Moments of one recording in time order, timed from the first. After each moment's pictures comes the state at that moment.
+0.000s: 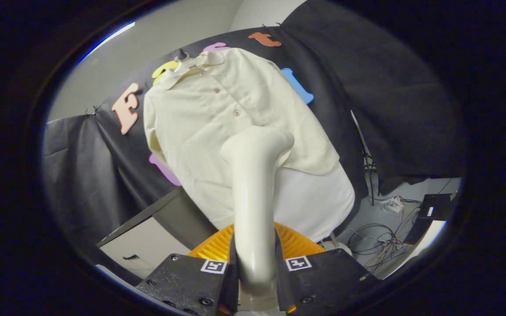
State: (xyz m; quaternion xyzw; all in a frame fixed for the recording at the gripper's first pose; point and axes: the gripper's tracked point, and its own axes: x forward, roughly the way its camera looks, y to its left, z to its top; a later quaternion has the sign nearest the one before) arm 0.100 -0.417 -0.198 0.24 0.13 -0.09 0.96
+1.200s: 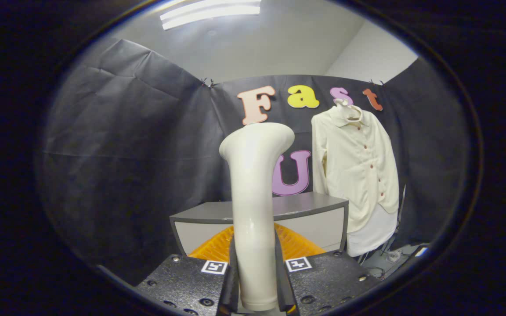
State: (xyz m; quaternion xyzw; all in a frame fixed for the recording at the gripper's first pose) arm -0.005 -0.044 -0.060 0.02 0.02 0.03 1.00
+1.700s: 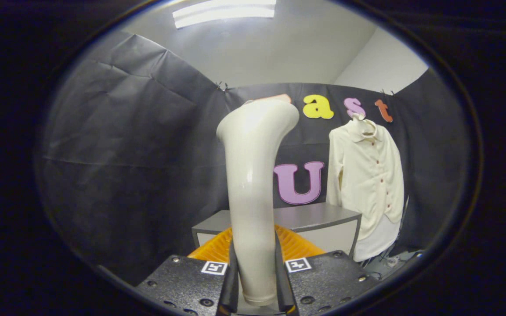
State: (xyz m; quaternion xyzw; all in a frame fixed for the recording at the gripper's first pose) arm -0.014 0.010 -0.020 0.02 0.01 0.05 1.00
